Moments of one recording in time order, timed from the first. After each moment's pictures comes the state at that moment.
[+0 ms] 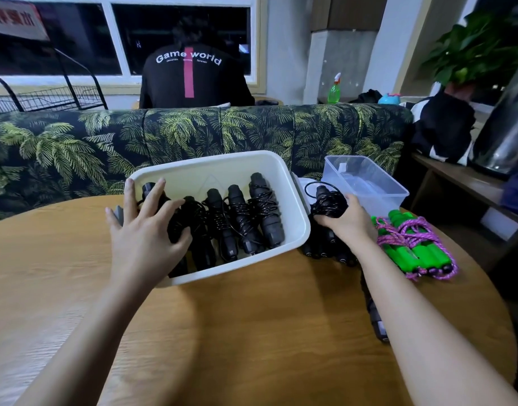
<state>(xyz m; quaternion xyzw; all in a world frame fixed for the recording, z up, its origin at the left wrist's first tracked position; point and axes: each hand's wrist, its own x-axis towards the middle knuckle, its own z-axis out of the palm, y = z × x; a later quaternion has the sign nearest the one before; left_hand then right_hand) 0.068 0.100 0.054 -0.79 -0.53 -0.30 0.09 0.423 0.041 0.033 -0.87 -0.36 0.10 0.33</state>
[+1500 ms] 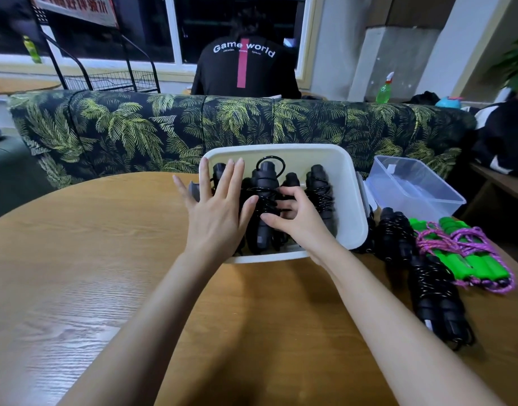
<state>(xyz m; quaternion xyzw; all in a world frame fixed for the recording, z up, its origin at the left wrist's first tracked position) 0.070 0.084 0.052 -0.79 -0.52 -0.29 0.13 0.240 0.042 0.054 -0.57 -0.55 0.37 0.49</state>
